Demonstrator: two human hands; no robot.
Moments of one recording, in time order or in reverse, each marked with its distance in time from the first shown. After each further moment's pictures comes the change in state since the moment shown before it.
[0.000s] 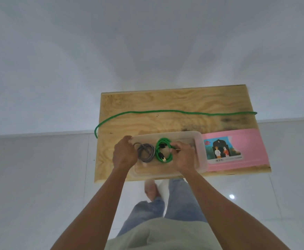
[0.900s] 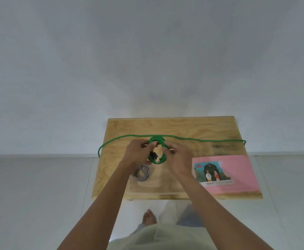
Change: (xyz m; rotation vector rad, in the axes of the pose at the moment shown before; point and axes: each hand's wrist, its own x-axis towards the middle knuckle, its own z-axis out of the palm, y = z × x) left_hand -0.046 0.091 -0.029 -0.490 -0.207 0.175; right_hand -0.028 -0.084 -0.076 0.160 0.087 -0.275
